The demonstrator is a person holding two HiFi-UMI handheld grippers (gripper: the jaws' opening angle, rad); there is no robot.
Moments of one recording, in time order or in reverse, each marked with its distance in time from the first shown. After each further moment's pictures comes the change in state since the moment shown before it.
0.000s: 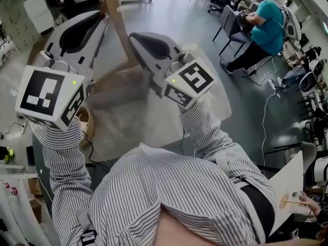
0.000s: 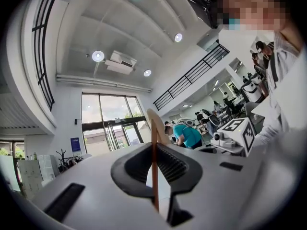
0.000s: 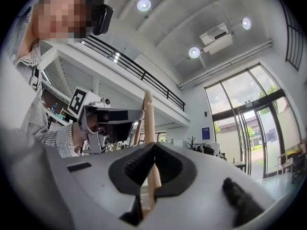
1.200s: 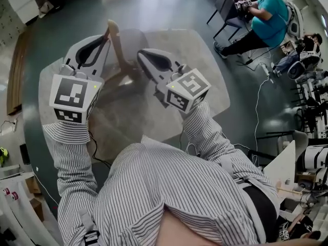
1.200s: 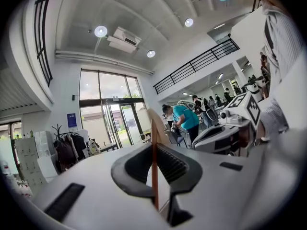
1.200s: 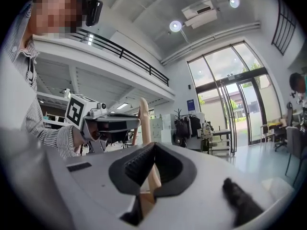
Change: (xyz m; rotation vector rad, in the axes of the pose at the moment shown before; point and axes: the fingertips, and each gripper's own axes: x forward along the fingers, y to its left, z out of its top) left arm 0.039 -0.002 -0.179 -0.091 0.212 -0.049; right arm -0.018 -0.032 -0.147 0.181 0.291 -0.134
